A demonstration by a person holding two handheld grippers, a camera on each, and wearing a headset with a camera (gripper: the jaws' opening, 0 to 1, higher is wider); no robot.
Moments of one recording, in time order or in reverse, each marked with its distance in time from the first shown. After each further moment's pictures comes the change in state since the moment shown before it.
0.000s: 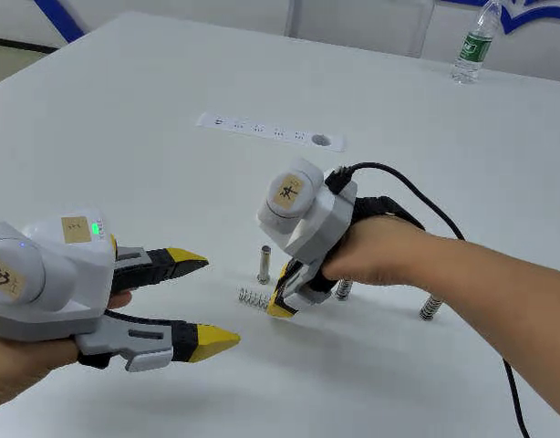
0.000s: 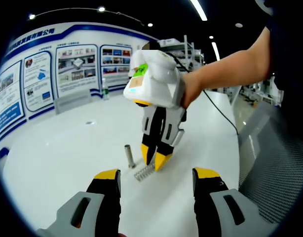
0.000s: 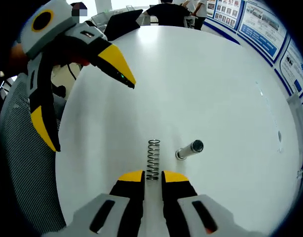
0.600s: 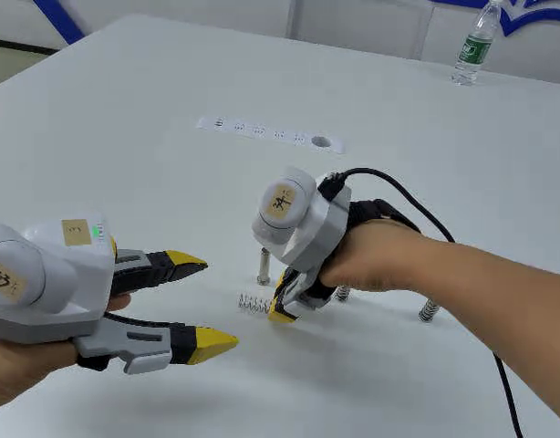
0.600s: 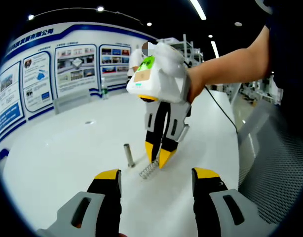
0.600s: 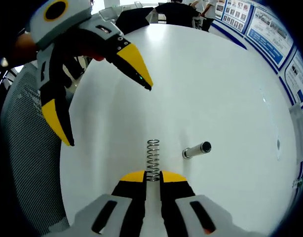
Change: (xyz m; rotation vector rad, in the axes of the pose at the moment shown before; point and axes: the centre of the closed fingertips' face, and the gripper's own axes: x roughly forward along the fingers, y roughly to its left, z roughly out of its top) left arm 0.000 -0.001 -0.002 0.009 0.009 -0.005; right arm -0.014 0.013 0.000 -0.078 0.023 0.011
